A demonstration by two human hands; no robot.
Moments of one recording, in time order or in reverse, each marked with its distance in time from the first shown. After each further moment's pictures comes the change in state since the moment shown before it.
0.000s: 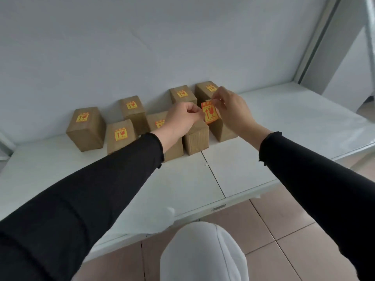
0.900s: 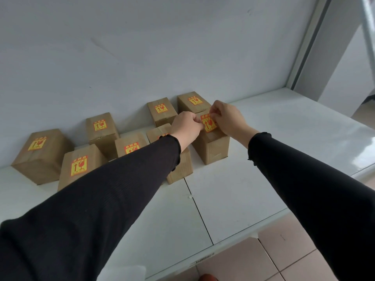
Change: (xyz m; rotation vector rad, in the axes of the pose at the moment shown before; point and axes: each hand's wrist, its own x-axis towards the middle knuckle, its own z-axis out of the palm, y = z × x) left_hand 0.135 -0.029 0.092 0.299 0.036 -0.015; right_hand 0.083 0.125 0.039 -0.026 -0.102 0.167
